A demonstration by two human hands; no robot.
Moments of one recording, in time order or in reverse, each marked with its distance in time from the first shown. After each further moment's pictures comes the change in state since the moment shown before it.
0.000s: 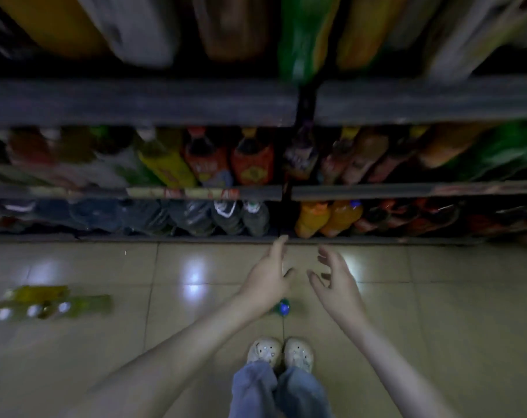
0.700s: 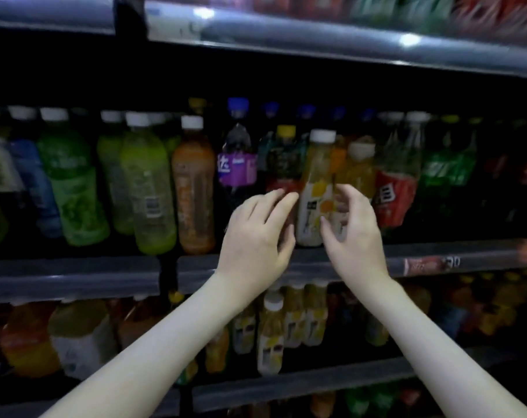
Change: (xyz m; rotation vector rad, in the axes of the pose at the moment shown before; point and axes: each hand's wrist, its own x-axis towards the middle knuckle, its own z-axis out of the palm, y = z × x) left_hand -0.054 0.490 -0.219 0.474 1.178 1.147; right_hand -0.007 -0.364 -0.436 -0.220 0.889 -0.913
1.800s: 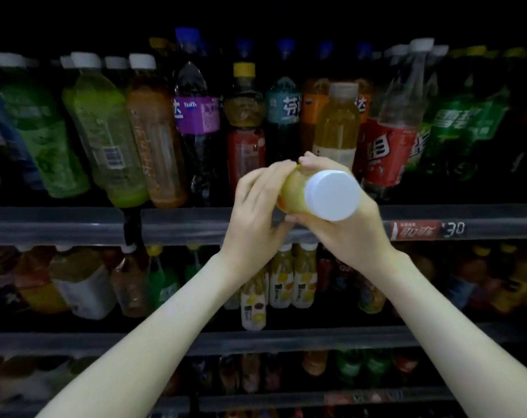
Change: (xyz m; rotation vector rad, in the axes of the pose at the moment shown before) left_hand -0.019 0.043 0.067 -0.196 0.177 0.076; right_hand -0.011 0.059 -0.022 0.494 -0.135 -0.417
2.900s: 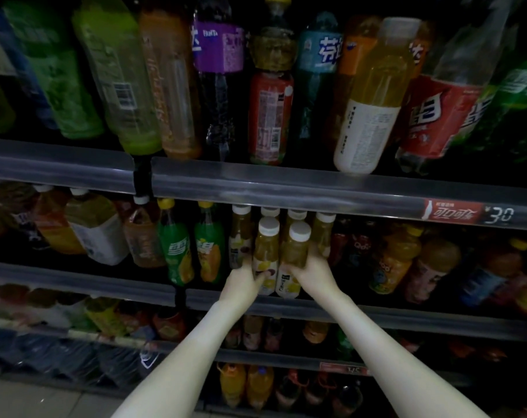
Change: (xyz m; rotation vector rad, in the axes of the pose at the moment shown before) left_hand -0.189 -0.032 0.036 0.023 -0.737 -1.261; right_hand -0.149 0.094 0.100 0.092 -0.436 0.992
